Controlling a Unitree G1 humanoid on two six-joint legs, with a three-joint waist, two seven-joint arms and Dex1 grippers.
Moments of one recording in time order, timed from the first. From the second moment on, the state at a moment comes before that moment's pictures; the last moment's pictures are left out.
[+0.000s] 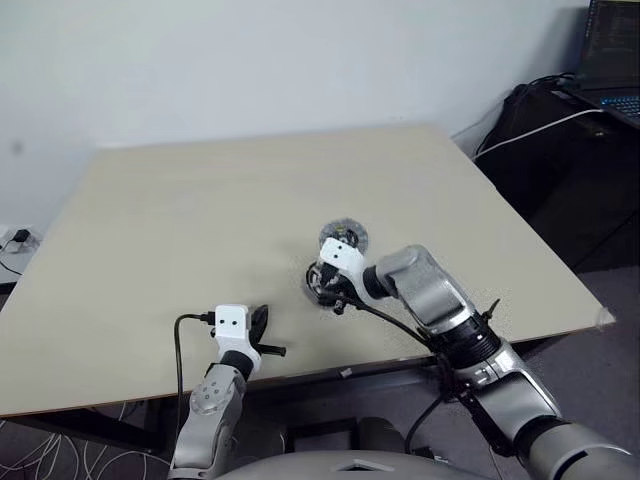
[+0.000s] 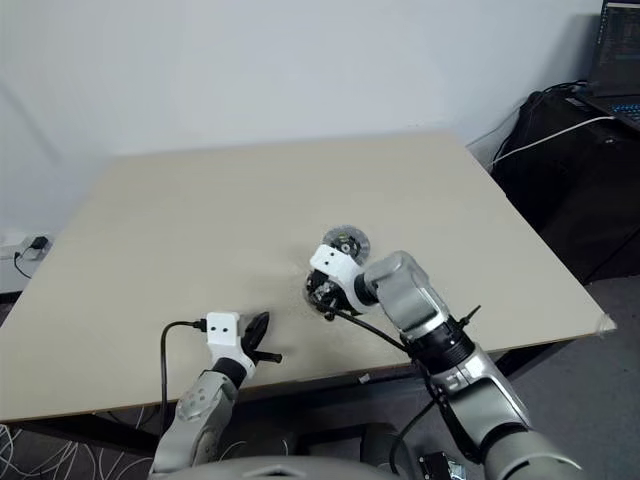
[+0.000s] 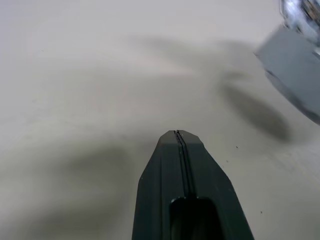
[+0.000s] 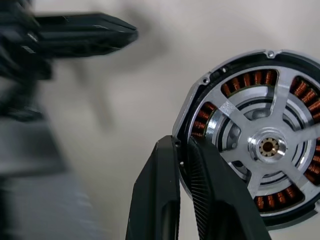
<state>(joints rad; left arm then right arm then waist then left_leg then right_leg) 0.28 0.00 -0.11 -0.06 -0.13 0.10 -0.21 -0.56 -0.27 0.39 -0.11 -0.09 1.27 1.05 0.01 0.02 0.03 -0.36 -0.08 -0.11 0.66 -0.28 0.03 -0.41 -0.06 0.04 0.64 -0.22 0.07</state>
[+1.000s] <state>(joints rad) 0.28 0.00 -0.10 -0.06 -0.13 0.10 -0.21 -0.57 0.09 0.14 0.07 0.16 1.48 0.45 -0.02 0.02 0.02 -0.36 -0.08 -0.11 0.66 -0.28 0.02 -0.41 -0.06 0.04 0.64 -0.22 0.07</state>
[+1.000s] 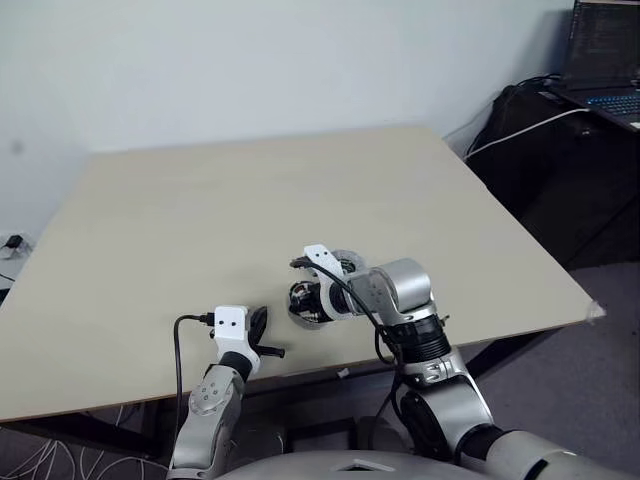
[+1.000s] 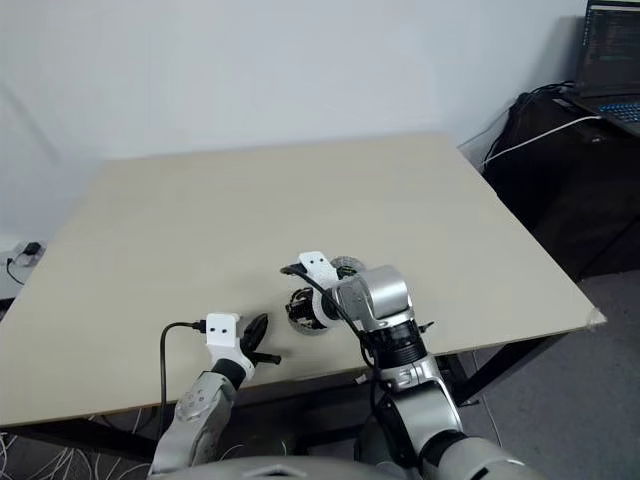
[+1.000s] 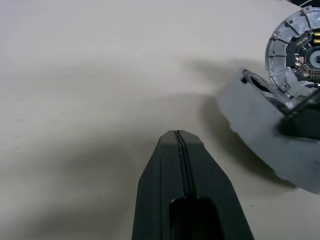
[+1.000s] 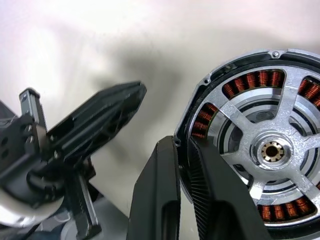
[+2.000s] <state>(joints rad) 0.28 0.00 -0.10 -0.06 -0.14 0.11 -0.21 -0.56 -0.09 0.40 0.05 0.24 1.11 0.52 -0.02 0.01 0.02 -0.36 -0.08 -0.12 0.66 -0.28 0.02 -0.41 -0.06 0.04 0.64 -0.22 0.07</state>
